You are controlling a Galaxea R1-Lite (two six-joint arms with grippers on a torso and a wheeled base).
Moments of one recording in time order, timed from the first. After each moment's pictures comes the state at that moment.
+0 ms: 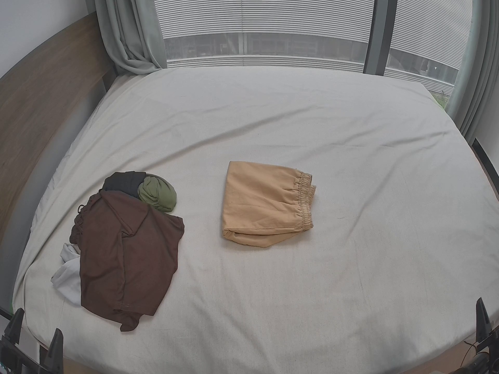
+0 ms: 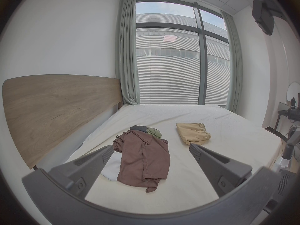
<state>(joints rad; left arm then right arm) 0.00 0.02 -0.02 0.00 -0.01 -0.01 0.00 0.01 -0.02 -0.07 -0.06 -0.01</state>
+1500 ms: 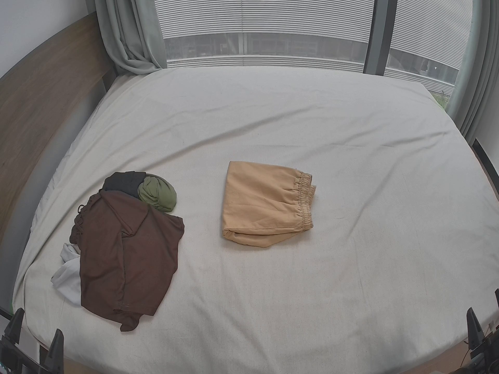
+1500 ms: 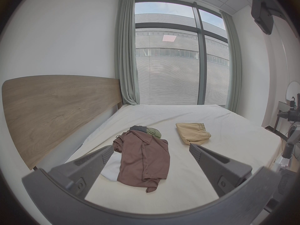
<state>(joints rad) 0.00 0.02 -0.02 0.00 -0.01 0.00 0.00 0.01 -0.02 0.00 0.00 -0.01</state>
